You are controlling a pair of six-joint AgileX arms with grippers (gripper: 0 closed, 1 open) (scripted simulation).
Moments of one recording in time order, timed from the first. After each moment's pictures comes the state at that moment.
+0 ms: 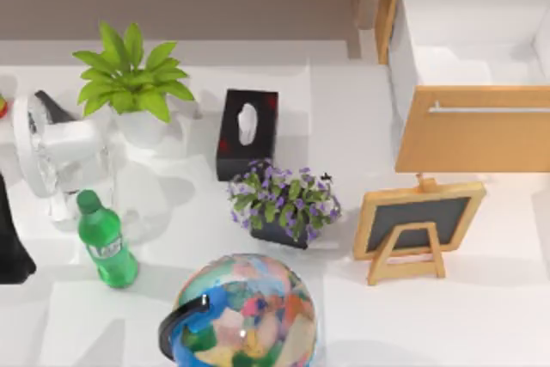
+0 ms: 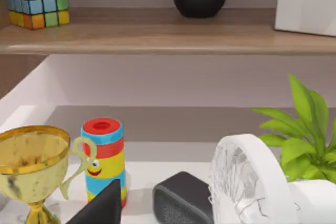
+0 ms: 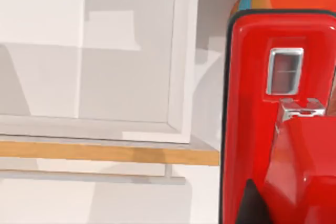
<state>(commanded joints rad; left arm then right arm) 0.00 0.00 0.00 0.00 0.00 0.00 -0.11 1.73 1.70 -1.13 0.01 -0.17</state>
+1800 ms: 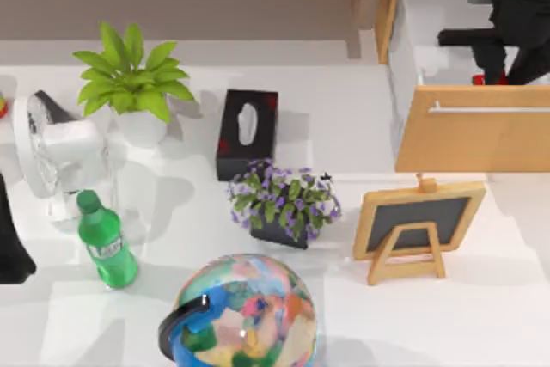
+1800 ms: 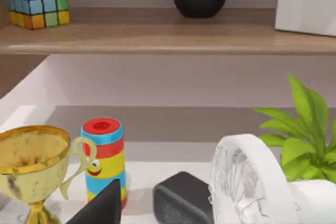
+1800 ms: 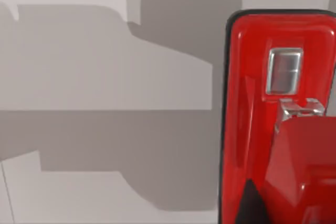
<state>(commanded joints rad) 0.00 0.00 0.00 0.00 0.00 0.00 0.13 2.48 2.31 -1.42 0.00 0.15</state>
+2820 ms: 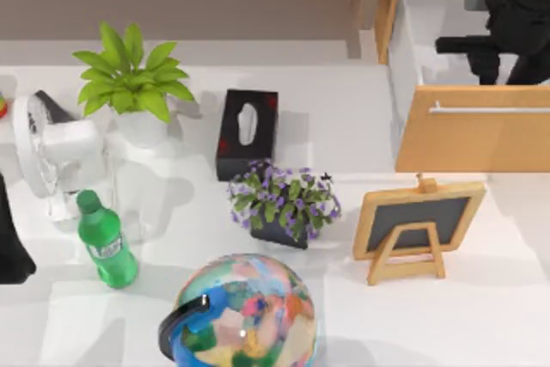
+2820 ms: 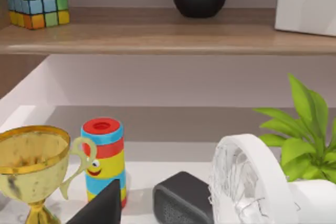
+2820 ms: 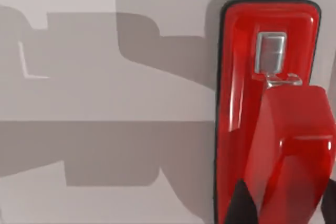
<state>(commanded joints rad) 0.00 0.00 0.00 0.00 0.00 0.00 0.13 2.48 2.26 -1.37 0.00 0.15</state>
